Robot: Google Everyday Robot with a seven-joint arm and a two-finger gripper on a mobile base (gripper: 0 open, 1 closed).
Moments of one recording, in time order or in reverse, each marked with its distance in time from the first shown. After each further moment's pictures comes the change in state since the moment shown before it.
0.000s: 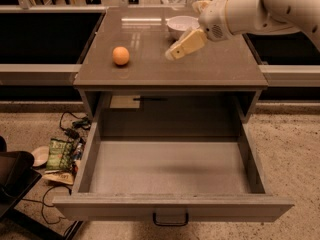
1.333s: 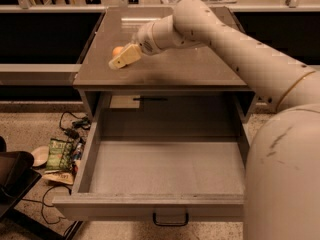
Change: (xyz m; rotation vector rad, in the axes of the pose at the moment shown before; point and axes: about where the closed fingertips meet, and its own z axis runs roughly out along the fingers) arm -0.016 0.035 0.193 -0.103 -0.017 0.130
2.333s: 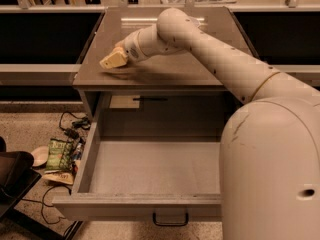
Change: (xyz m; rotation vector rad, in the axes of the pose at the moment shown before) arm 0.008 0.015 0.060 -0.084 -0.004 0.041
